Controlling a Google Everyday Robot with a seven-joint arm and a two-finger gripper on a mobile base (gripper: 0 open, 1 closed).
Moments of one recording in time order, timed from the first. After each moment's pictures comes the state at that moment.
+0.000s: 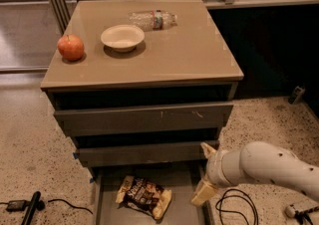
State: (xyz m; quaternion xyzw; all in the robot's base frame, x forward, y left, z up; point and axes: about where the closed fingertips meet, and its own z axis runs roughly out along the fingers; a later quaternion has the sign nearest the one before) arm 0.439 -0.122 0.570 -0.57 0.76 0.11 0.28
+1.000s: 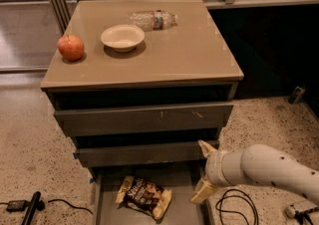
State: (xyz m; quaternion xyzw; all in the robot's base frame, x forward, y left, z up) arm 0.449 -0.118 0.570 -0.60 0.73 0.10 0.32
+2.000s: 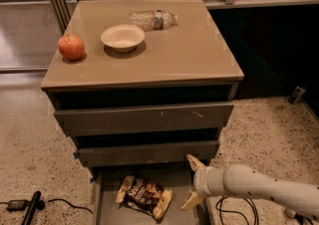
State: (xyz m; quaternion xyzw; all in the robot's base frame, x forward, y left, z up) arm 0.465 -0.094 0.444 -0.61 0.71 0.12 0.34
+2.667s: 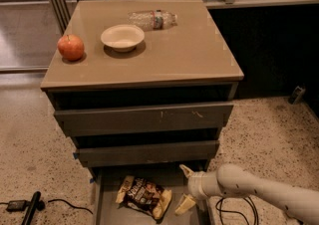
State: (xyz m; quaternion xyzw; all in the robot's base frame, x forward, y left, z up) arm 0.476 -0.073 0.357 -0.57 0.72 0.23 0.32
